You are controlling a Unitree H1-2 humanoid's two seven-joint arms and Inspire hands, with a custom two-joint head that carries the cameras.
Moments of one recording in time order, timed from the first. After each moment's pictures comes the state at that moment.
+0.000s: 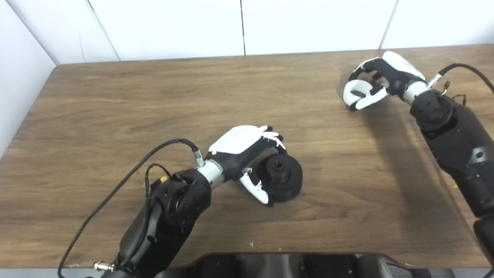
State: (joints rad) left arm -0.23 0.25 -0.47 -0.38 0.78 0.34 -0.60; right arm -0.65 -0.47 0.27 0.46 -0.52 0.12 0.19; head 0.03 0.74
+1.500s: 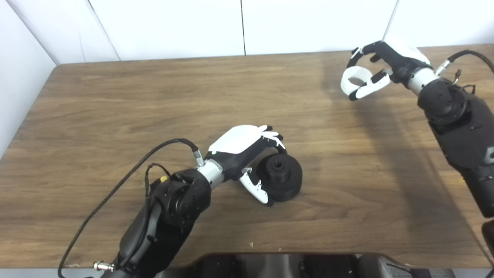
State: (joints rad) left arm -0.23 0.25 -0.46 -0.37 0.78 0.33 -0.60; right arm -0.62 -0.50 0.24 0.19 -0.49 0.11 0.28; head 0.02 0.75
